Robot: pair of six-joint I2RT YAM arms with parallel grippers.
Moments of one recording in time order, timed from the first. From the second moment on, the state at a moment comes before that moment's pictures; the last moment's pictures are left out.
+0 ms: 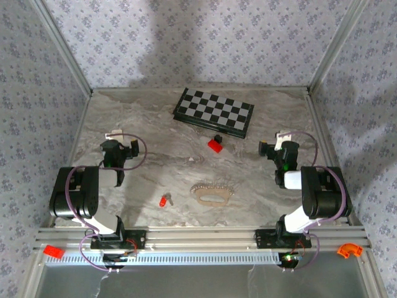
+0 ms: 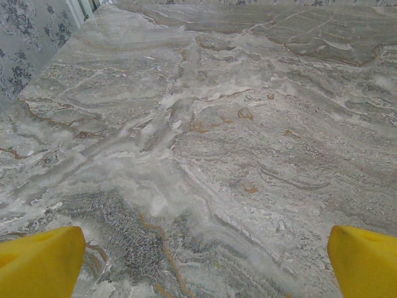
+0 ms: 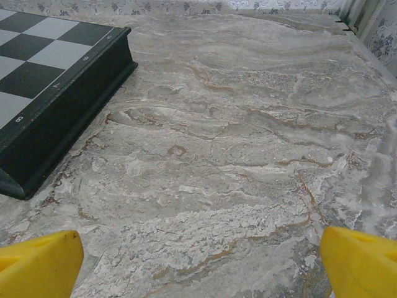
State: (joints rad) left arm 0.00 1.54 0.41 0.70 -0.14 -0.04; right arm -0.03 1.53 0.37 0.76 0.04 -0.02
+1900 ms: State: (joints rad) left arm -0.66 0.87 0.59 -0.36 0.30 -0.44; right arm 0.71 1.30 0.92 -0.58 -0.17 0.26
